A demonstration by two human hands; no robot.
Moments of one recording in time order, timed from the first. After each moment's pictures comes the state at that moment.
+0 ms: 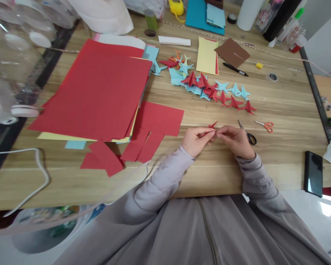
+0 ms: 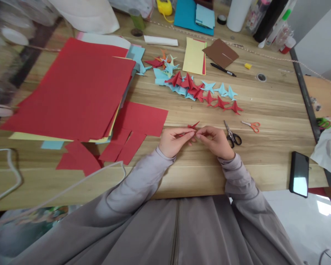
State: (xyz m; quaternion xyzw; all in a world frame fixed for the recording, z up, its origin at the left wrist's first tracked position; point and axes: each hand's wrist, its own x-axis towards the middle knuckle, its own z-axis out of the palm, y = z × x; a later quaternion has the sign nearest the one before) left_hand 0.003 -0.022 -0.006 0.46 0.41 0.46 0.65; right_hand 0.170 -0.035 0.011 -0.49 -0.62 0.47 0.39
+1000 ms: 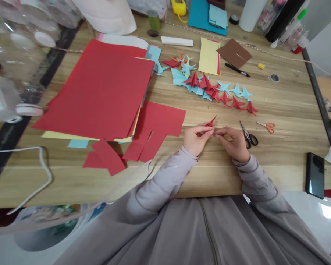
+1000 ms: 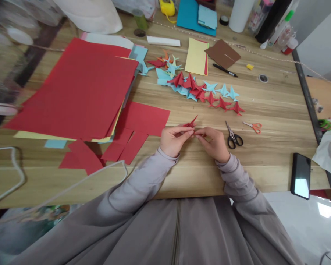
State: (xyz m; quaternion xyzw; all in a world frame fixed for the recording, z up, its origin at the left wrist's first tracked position) left_hand 0.004 -0.018 -0.011 0.45 0.44 0.52 0.58; right_hand 0.159 -0.039 0.005 -0.51 -0.71 0.28 0.39
